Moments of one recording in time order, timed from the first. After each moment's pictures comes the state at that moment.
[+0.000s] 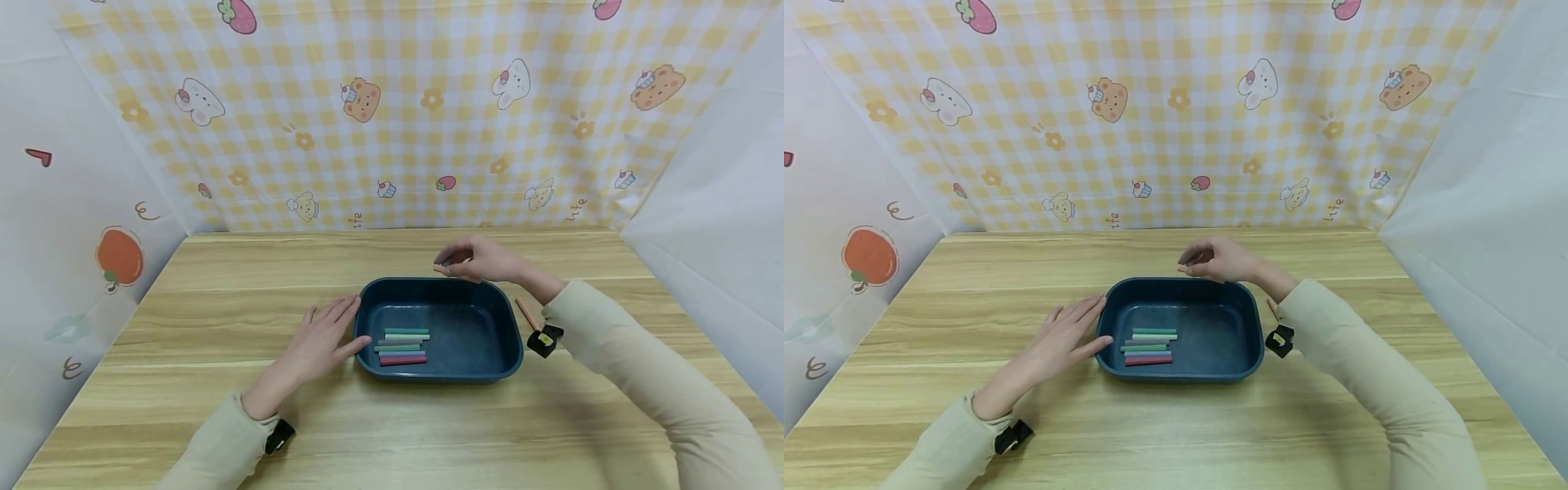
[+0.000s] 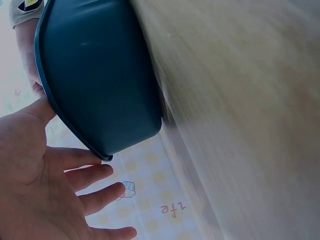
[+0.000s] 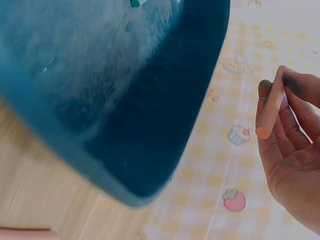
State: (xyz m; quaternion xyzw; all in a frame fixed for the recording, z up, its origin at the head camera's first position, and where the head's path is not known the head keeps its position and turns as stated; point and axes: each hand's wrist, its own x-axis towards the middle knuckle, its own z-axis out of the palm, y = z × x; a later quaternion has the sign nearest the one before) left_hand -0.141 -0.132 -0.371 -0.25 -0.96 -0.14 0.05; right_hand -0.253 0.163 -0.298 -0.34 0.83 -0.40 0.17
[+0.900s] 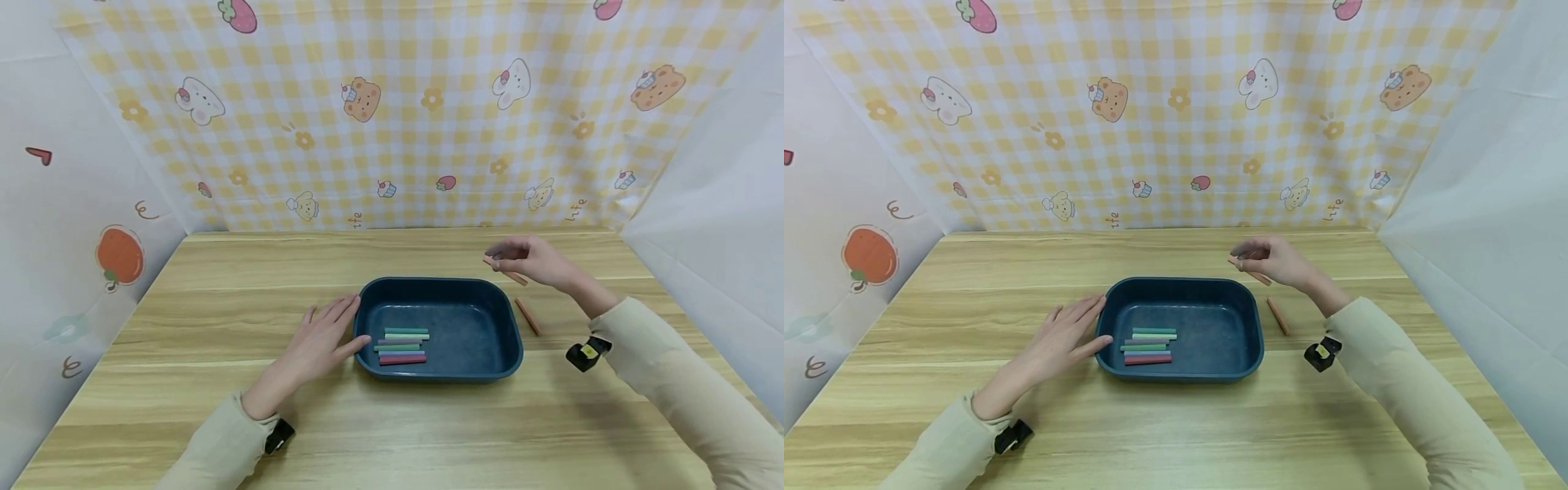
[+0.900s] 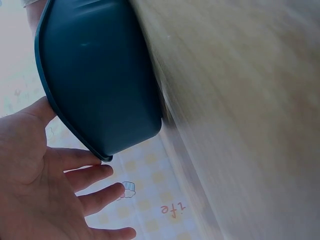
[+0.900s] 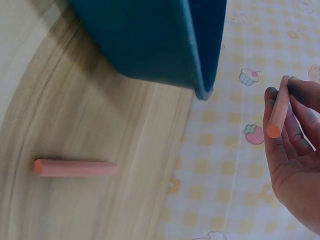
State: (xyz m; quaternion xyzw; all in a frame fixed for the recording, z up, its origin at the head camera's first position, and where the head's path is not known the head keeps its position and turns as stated) left_hand -0.141 -0.132 -0.371 -0.25 -0.96 -0.14 0.05; right_hand -0.246 0.235 -0.308 -0.24 0.87 -0.43 0.11
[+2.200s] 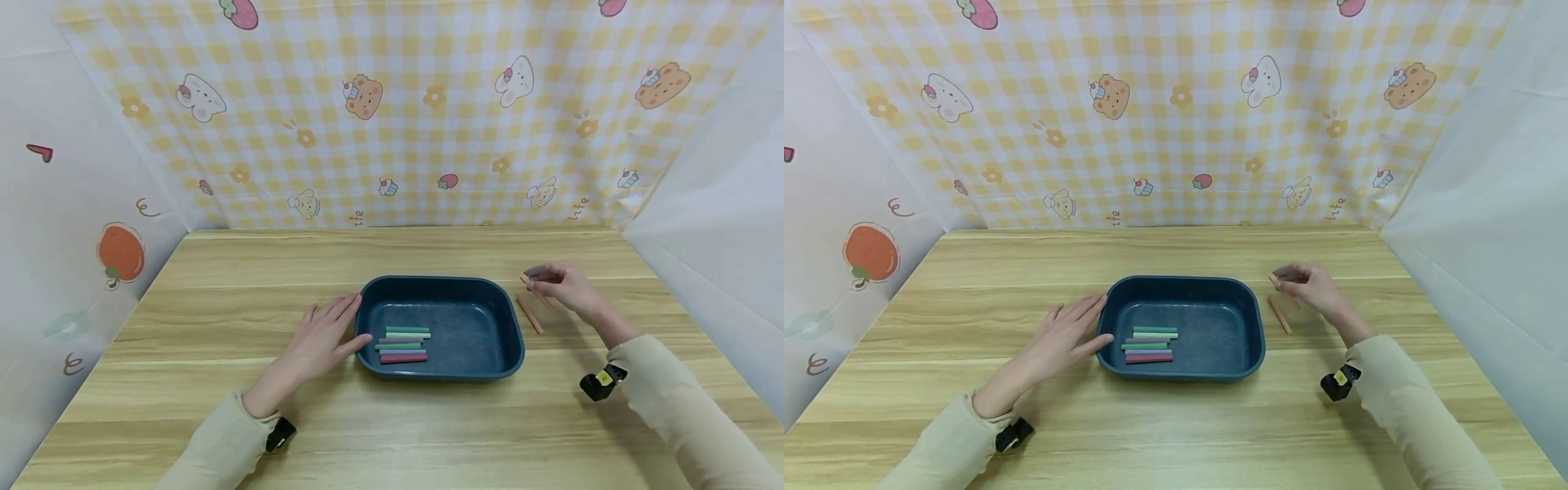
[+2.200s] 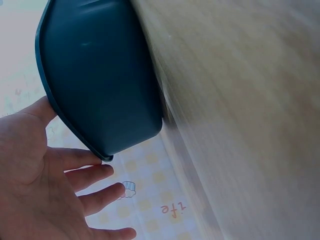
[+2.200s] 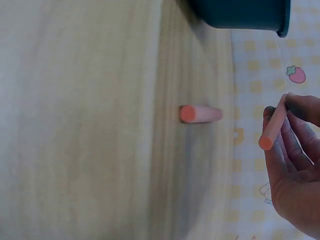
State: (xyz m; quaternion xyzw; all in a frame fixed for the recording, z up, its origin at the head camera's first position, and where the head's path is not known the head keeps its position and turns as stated) left_hand -0.141 -0.133 -0.370 -0.25 -0.96 -0.14 0.05; right_hand -0.231 0.290 -0.367 -0.12 0.88 -0.46 0.07
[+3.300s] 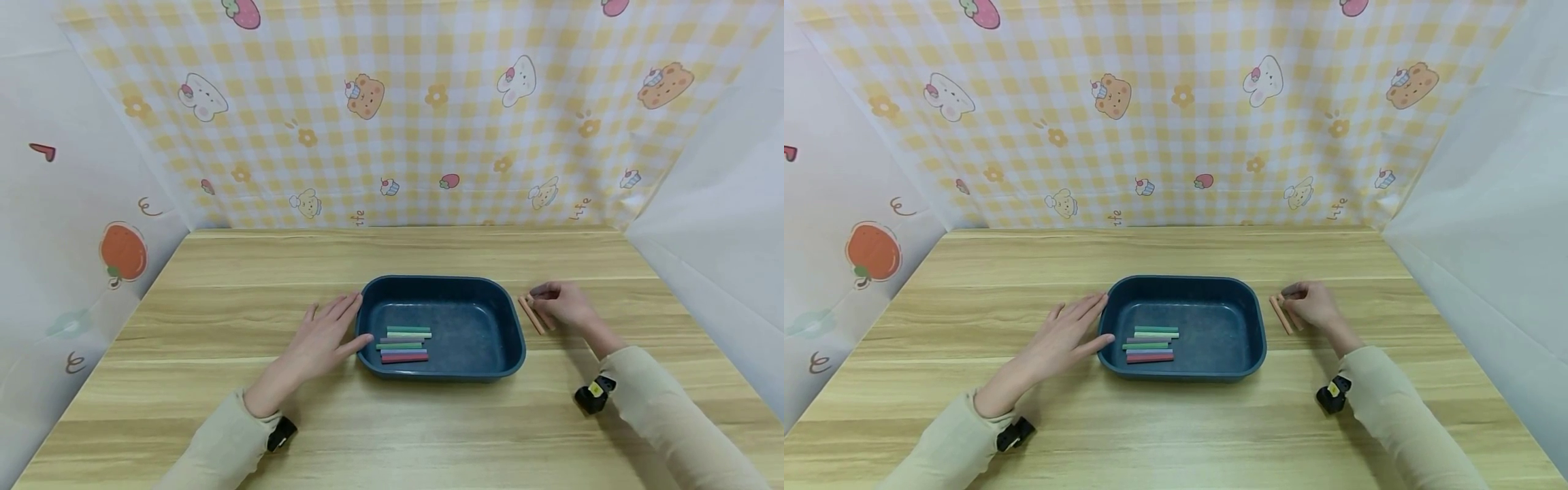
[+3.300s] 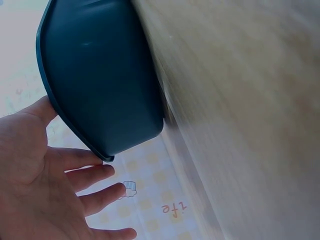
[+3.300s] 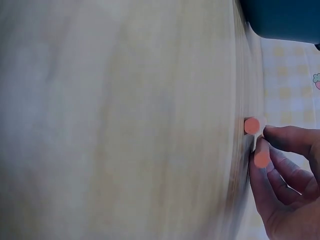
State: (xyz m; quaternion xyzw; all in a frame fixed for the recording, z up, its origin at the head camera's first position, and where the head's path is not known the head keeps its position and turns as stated) left_hand -0.141 -0.133 -0.370 -0.24 -0.96 -0.14 0.05; right_hand -0.224 0.292 -0.392 -0.06 0.93 -0.35 0.06
